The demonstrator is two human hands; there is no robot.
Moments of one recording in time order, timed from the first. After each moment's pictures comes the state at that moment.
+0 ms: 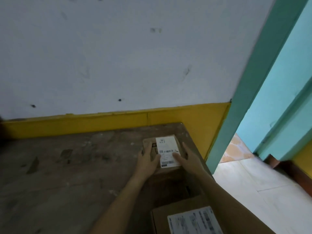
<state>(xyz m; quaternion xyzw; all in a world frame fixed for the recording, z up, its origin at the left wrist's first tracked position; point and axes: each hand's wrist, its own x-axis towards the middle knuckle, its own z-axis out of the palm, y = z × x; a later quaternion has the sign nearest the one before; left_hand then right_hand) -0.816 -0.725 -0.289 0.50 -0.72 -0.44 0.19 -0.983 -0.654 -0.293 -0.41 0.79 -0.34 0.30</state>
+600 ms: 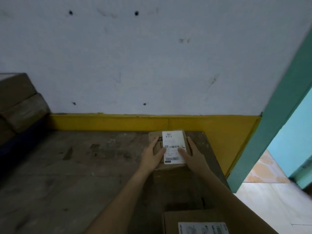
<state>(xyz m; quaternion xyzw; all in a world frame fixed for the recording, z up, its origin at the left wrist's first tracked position) -0.785 -0.732 -0.247 0.49 -0.66 -0.46 0.33 -0.947 -0.680 -0.249 -0.49 0.71 -0.40 0.30</state>
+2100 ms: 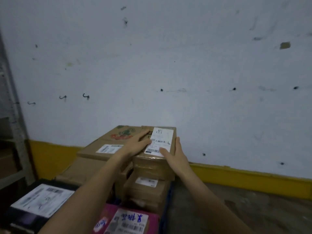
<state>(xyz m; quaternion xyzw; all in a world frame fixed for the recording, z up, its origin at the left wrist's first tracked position) -0.143 -0.871 -0.032 0.55 -0.72 -0.24 0.34 -0.315 -0.830 -0.072 -0.61 0.53 -0.49 0.33</state>
